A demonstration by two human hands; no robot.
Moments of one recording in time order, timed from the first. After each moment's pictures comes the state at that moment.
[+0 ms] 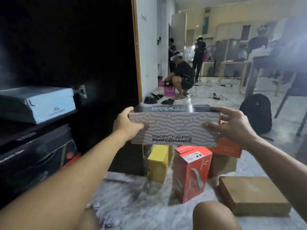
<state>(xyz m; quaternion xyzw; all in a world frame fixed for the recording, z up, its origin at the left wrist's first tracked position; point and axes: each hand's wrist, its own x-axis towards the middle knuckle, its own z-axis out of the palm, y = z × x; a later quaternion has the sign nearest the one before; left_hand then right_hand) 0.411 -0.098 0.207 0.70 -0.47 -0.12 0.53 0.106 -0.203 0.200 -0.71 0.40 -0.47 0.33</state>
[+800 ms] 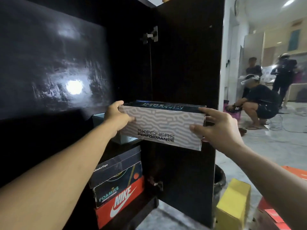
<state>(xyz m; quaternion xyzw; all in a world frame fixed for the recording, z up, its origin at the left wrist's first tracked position) 0.638 -0.004 0.324 0.76 -0.28 0.07 0.59 0.383 -0.163 0.288 -0.78 0.22 -0.48 0.33</state>
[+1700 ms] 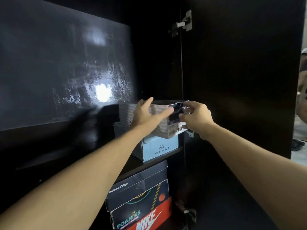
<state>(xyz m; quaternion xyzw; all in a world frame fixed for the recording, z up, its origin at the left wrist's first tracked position) 0.718 -0.070 0.320 0.77 -0.34 0.15 0.52 0.607 -0.194 0.324 -0.78 0.17 -0.41 0.44</state>
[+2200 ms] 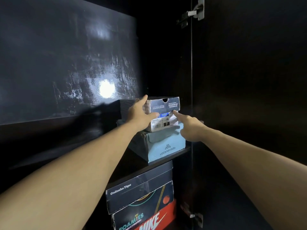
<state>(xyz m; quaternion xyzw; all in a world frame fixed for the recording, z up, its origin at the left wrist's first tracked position) 0.770 -0.054 0.320 0.79 -0.32 0.17 0.49 0.665 -0.209 0.300 -0.94 0.14 -0.20 0.22</state>
